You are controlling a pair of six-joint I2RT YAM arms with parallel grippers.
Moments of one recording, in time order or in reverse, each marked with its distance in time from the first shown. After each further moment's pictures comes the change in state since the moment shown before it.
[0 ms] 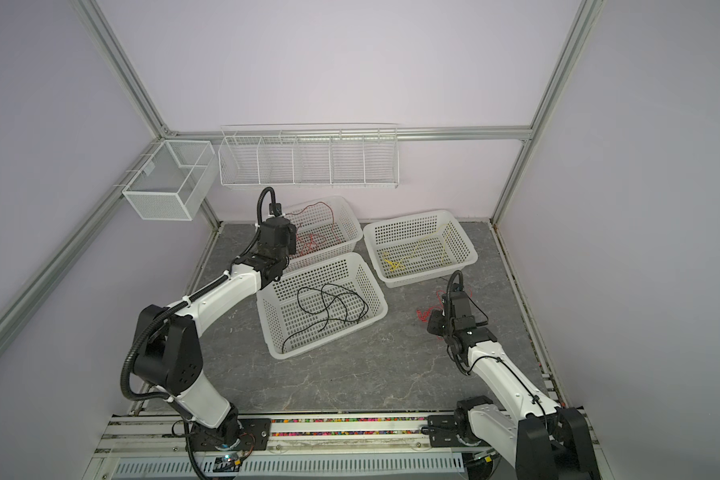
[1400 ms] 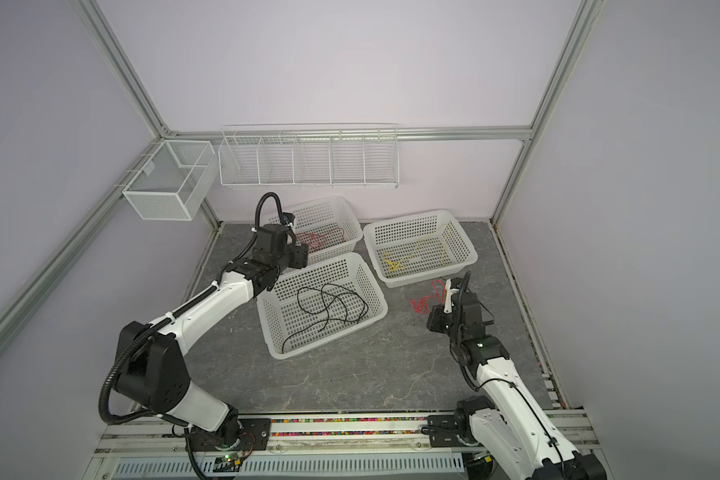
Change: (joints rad) left arm -0.076 -0.182 -0.119 -0.117 0.374 0.040; right arm 0.003 -0.217 0.007 0.007 -0.157 -0.065
